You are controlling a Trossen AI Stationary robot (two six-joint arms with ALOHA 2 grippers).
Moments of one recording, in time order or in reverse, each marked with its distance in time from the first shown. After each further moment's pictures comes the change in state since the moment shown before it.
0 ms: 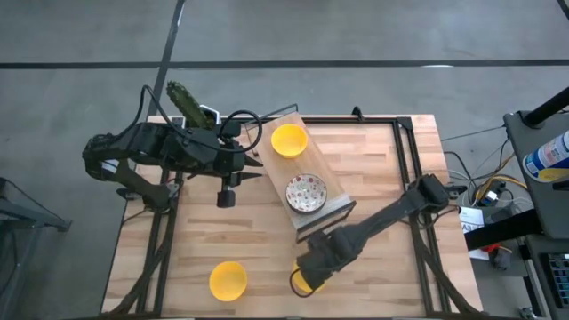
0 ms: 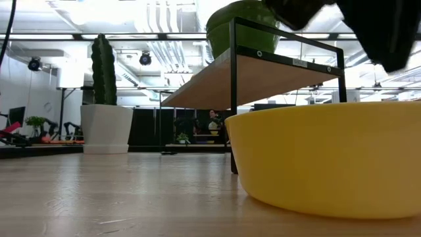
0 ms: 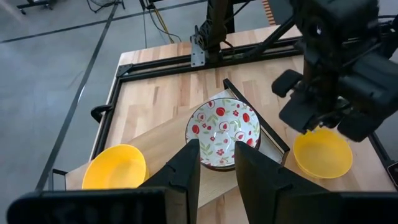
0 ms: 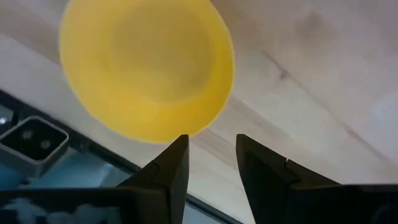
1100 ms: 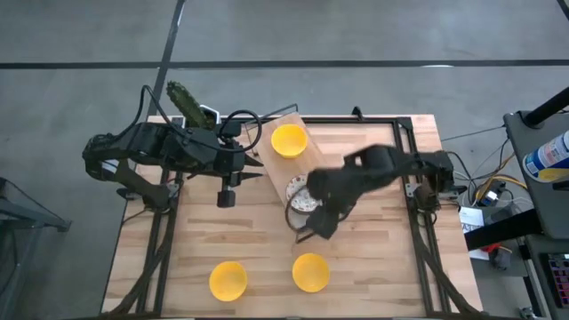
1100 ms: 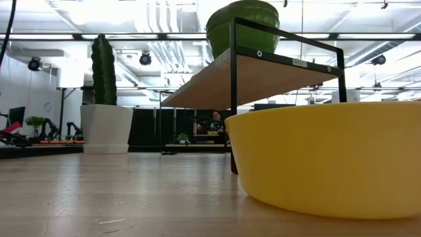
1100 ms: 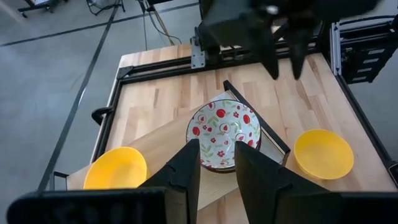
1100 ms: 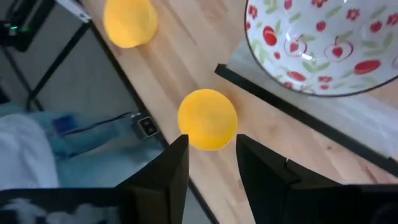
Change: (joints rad) left arm 0.000 0.000 0.000 0.007 0.000 0.009; right arm -0.257 -0.112 0.644 -0.444 0.031 -0.546
